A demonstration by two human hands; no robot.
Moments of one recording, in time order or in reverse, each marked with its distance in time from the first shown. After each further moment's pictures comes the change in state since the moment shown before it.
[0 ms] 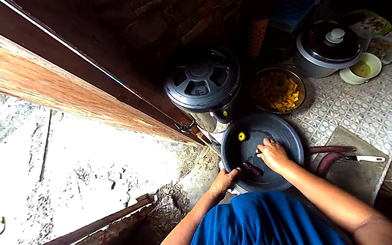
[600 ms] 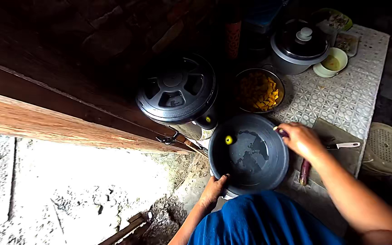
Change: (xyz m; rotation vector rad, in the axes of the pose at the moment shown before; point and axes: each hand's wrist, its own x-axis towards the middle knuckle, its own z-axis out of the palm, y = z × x) left_hand 0.002 0.000 -0.001 0.000 0.034 -0.005; right_hand -0.054 0.079 -0.072 0.109 0.388 0.239
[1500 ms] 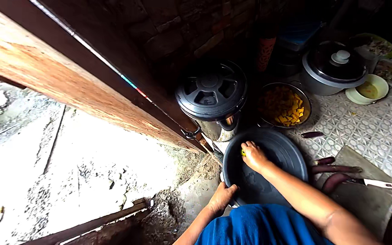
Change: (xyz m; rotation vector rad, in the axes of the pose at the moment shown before) left_hand -0.007 -0.014 -0.001 -0.039 0.006 0.049; right_hand 0.050 -0.134 0.120 0.078 -0.348 -0.325
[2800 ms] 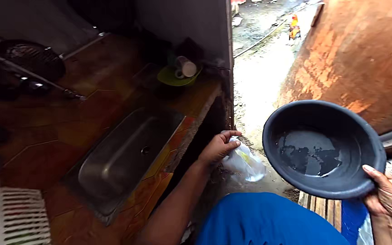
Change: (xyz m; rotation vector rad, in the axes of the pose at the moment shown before) left_hand -0.472 -0.255 -0.244 -0.592 0.905 0.649; right_hand -0.169 -0.327 0.129 1.302 -0.012 -0.348
